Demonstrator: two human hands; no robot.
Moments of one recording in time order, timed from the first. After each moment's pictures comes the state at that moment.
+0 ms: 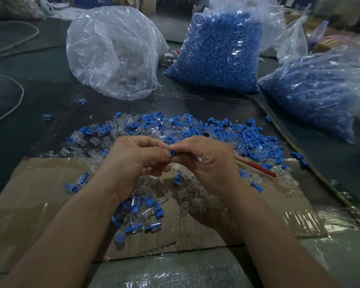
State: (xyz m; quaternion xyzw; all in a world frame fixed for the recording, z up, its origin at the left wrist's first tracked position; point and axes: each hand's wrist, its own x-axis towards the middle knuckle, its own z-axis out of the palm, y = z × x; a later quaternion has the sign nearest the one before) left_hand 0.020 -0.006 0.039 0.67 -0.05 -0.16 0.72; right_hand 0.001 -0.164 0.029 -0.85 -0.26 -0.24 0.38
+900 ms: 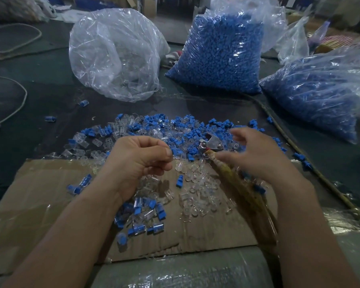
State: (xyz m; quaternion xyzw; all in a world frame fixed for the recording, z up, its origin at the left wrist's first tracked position) left_hand 0.022 -0.006 0.037 0.64 -0.04 -0.15 0.75; right_hand 0.006 -0.235 0.049 -0.97 0.10 -0.01 0.23
